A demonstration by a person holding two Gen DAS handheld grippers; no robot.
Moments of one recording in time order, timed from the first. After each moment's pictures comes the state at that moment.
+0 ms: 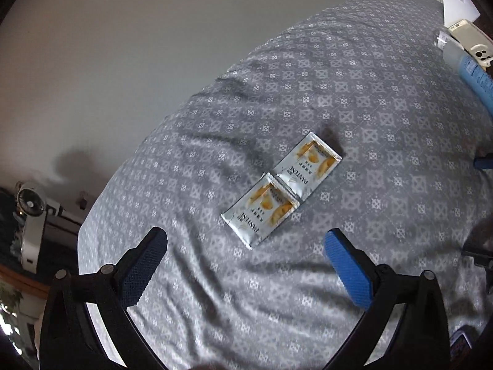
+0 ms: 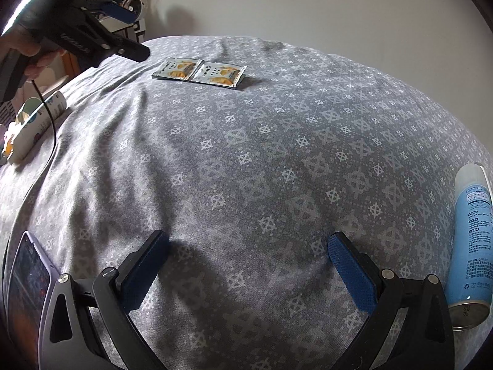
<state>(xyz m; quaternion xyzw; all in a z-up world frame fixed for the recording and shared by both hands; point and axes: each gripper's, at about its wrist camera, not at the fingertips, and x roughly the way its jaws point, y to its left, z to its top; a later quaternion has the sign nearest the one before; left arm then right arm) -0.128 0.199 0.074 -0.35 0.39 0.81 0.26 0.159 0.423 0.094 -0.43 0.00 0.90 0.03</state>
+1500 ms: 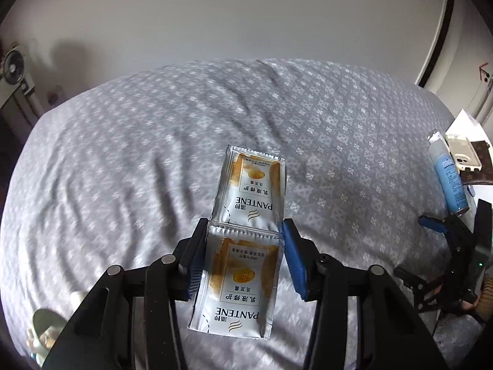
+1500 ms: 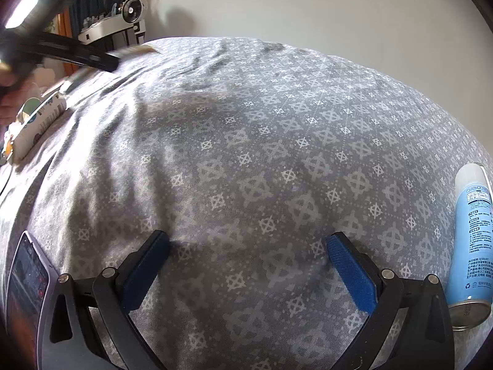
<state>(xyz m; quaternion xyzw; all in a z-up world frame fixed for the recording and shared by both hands) -0.108 0.069 0.100 -0.45 0.11 0.84 0.26 0.159 0.424 0.094 -0.43 -0.01 0.90 0.03</state>
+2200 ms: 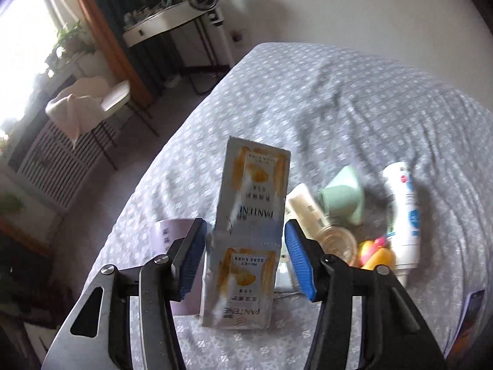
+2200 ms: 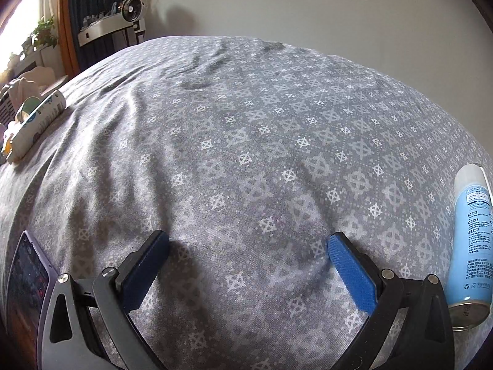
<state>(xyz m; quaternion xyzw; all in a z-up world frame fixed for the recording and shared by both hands) -0.060 -0.177 0.121 -0.48 0.08 0.87 -0.12 0.160 0.424 0.093 -0.43 -0.01 0.90 0.03</state>
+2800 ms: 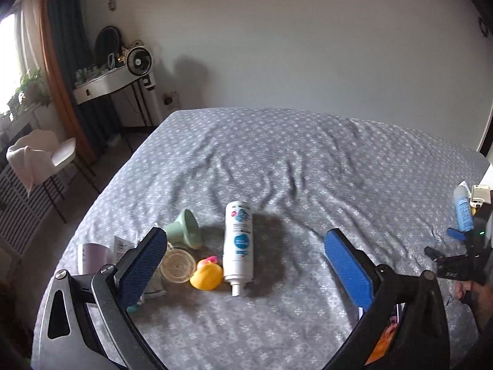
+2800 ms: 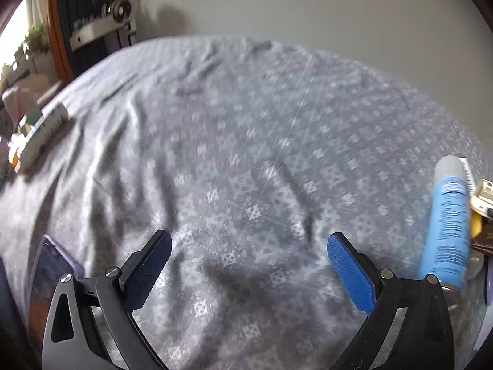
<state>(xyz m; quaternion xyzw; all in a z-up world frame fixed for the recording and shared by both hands) 0.022 -0.020 0.179 -0.36 0.06 0.93 0.06 0.190 0.436 0.137 -0.42 0.02 0.90 0.05</state>
